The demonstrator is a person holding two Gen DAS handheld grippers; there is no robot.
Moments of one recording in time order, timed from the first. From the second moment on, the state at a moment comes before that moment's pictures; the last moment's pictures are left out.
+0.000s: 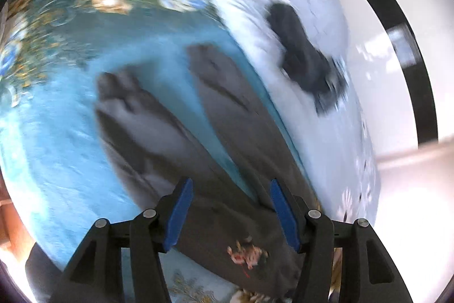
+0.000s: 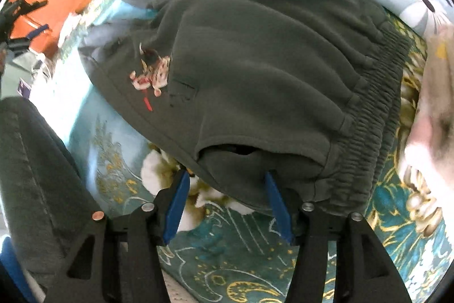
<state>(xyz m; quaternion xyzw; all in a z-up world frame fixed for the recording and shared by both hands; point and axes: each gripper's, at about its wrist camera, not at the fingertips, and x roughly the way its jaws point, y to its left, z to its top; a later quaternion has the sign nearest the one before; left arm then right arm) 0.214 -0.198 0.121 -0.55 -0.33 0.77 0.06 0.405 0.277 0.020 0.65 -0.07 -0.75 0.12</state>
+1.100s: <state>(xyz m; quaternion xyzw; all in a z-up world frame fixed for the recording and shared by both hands) 0.143 -0.290 -0.071 -0.61 -0.38 0.70 -0.02 0.496 0.393 -0.002 0.48 -0.57 -0.66 -0.10</state>
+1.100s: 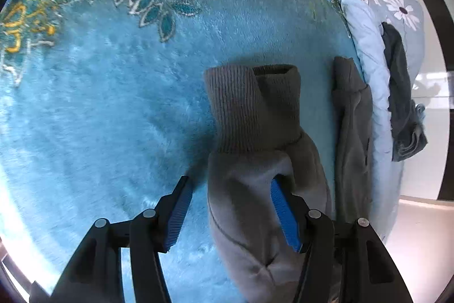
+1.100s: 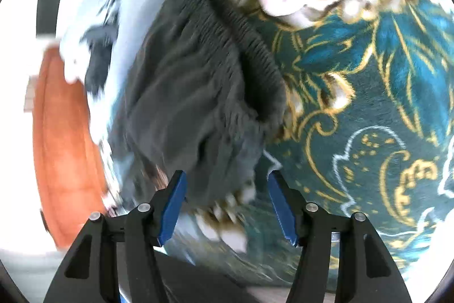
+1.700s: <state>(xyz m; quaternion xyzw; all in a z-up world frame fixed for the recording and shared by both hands) 0.147 -0.286 -0.070 -0.56 -0.40 0.72 0.01 0.475 0.373 -0.028 0.45 -0.63 -0.62 -0.14</state>
